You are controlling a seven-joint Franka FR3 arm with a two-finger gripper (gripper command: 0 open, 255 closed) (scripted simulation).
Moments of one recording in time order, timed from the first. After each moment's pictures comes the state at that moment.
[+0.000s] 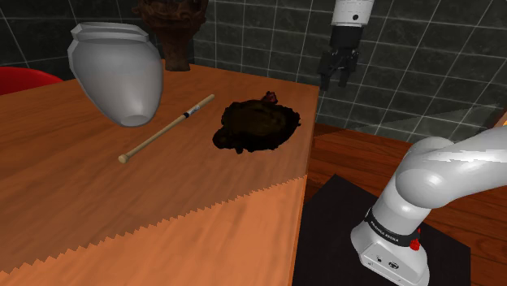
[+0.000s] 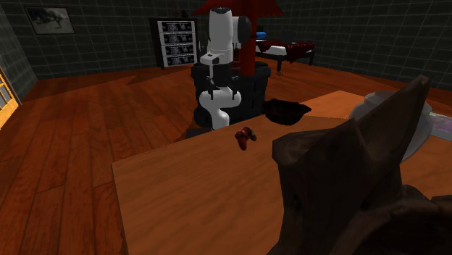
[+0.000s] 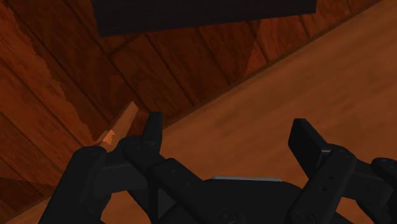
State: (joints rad) arm -0.02 -0.75 -0.04 -2.29 -0.01 1.47 0.12
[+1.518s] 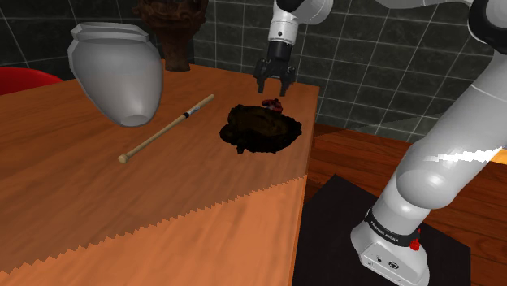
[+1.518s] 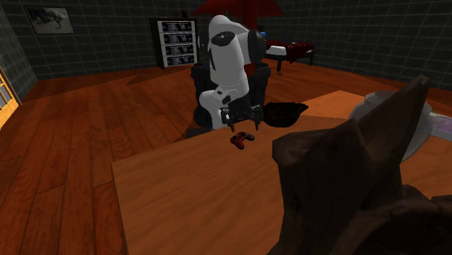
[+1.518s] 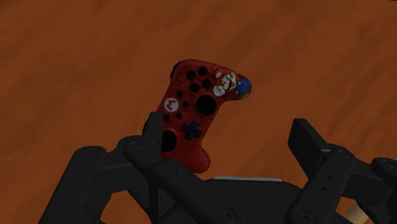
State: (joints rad) arm 0.01 -0.16 -0.05 -1.96 0.25 1.64 0.25
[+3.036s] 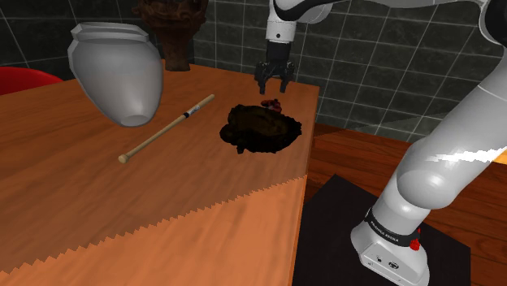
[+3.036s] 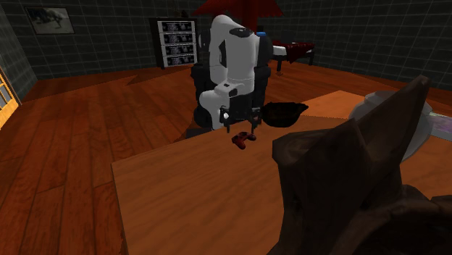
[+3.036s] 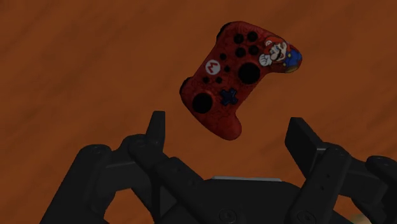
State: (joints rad) arm 0.02 -0.20 0.01 -2.01 0.04 1.77 0.28
